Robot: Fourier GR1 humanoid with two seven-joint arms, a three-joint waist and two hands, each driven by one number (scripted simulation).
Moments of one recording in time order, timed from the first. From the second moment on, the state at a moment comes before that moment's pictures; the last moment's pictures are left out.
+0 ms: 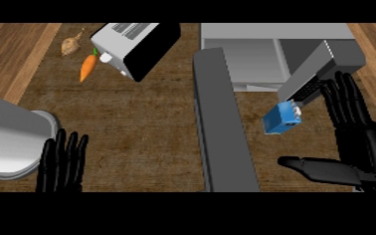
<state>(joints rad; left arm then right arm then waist) 0.47 0.01 -0.28 -2.07 0.13 0.12 -0.30 0.05 -0.08 -0.07 -1.97 -0.03 0.01 0.17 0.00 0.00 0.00</state>
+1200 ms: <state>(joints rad) 0.68 0.07 -0.36 -2.05 0.14 0.09 -0.53 -0.04 -0.06 -0.21 -1.27 0.05 -0.07 -0.36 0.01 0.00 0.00</state>
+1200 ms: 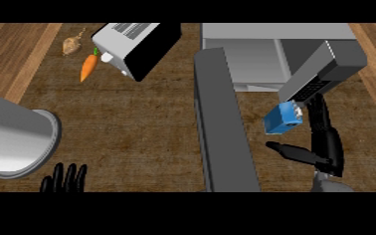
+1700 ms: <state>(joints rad) 0.70 0.10 -0.36 -2.05 0.18 0.09 -0.56 -0.11 -0.10 -0.26 -0.99 0.03 -0.06 -0.58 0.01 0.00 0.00</state>
